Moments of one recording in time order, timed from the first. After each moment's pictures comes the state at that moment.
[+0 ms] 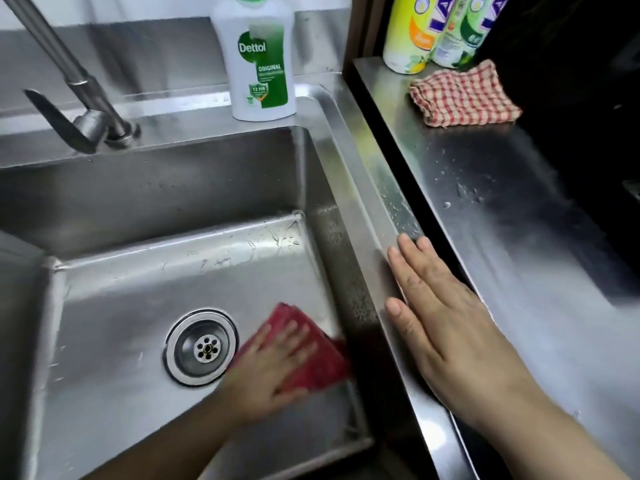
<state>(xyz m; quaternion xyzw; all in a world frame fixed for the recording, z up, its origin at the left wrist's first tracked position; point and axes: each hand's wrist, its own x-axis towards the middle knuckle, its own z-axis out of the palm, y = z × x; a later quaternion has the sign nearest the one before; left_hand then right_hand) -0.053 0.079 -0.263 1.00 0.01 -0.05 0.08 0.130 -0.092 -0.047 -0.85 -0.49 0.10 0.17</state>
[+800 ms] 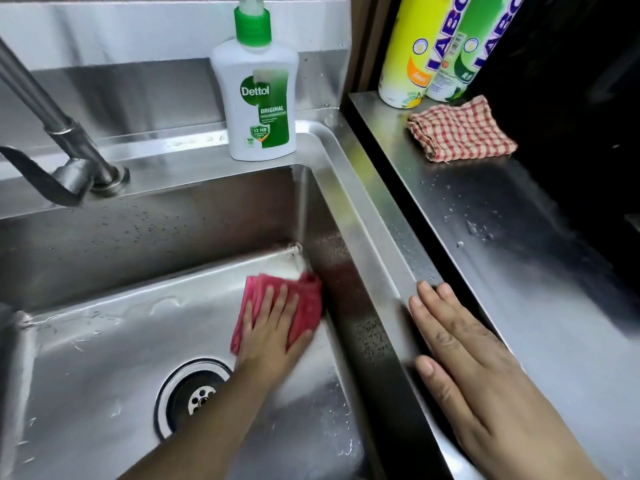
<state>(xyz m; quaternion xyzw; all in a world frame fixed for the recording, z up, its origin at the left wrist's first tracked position) 0.027 0.129 -0.258 0.96 0.25 0.00 0.14 0.131 -0.091 -0.048 -0.85 -0.49 0.03 0.18</state>
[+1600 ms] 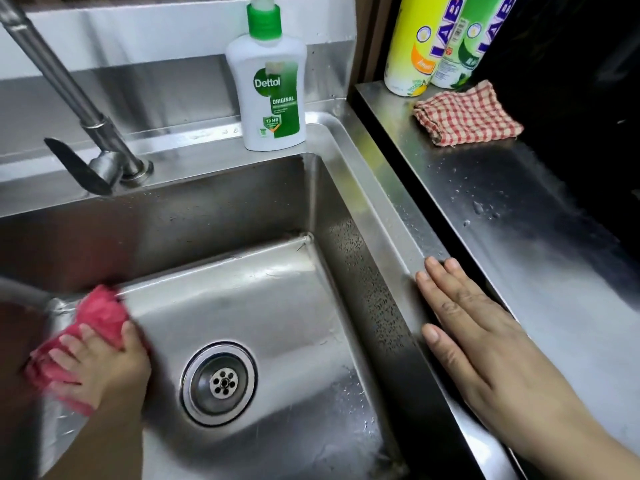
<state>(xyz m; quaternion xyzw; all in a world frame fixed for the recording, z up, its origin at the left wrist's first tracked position) -0.127 0.243 -0.254 0.67 0.73 0.06 0.16 0.127 -0.091 -0.049 -0.85 -0.49 0.06 0.18</state>
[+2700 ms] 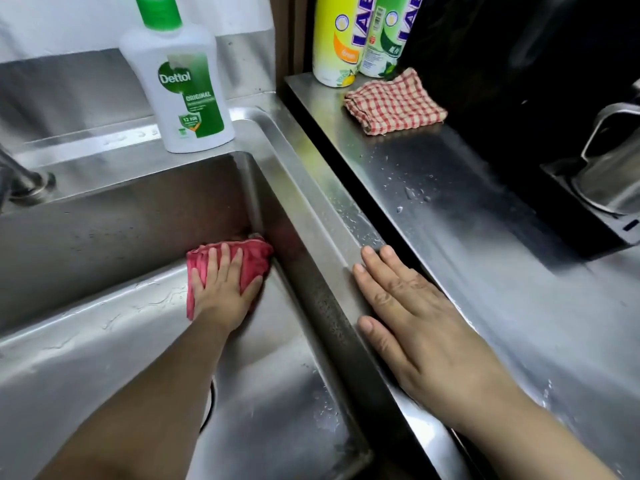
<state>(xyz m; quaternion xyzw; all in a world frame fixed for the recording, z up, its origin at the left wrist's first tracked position) 0.067 0.176 -0.247 0.93 0.32 -0.07 0.15 0.126 -0.092 -0.051 -0.87 -0.47 0.05 0.14</state>
